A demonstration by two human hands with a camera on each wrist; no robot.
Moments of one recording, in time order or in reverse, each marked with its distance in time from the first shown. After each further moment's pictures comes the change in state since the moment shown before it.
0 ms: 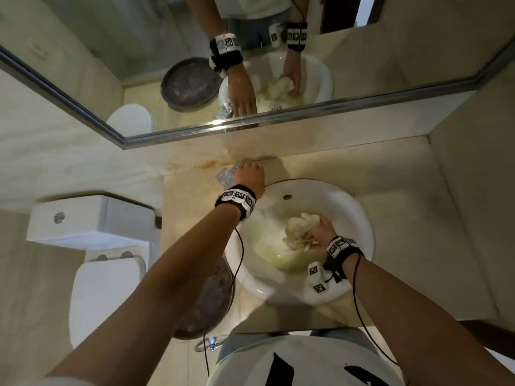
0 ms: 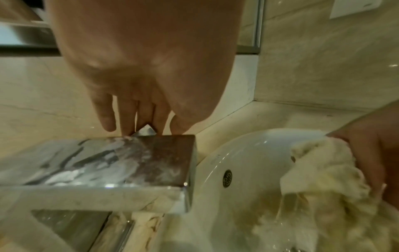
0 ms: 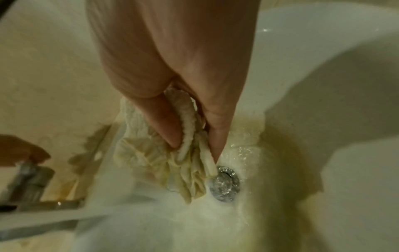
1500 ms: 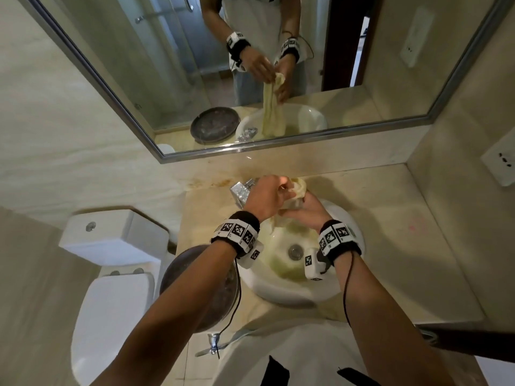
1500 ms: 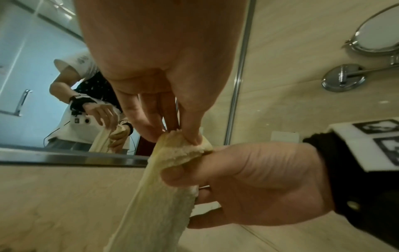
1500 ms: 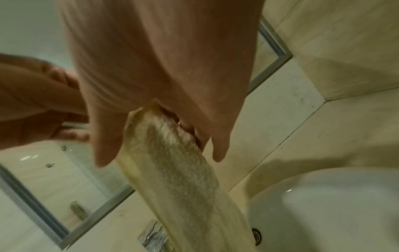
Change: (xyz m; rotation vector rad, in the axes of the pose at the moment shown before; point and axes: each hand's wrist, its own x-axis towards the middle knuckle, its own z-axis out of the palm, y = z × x) left_hand -0.171 0.040 -0.092 -0.846 0.459 0.153; right_hand -0.168 -0.069 0.006 -0.072 -0.188 -0.745
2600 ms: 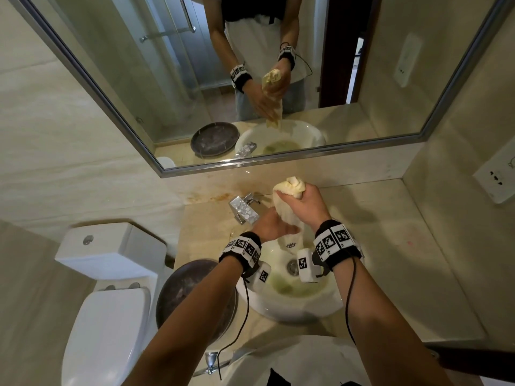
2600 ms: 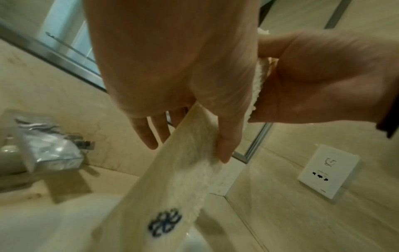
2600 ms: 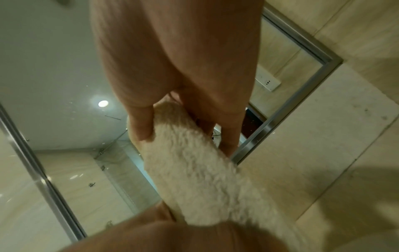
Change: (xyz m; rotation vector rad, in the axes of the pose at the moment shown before) left_hand -0.001 -0.026 0.040 -0.354 -0.281 -0.224; right_hand 0.011 -0.054 0.003 -0.020 0.270 -0.197
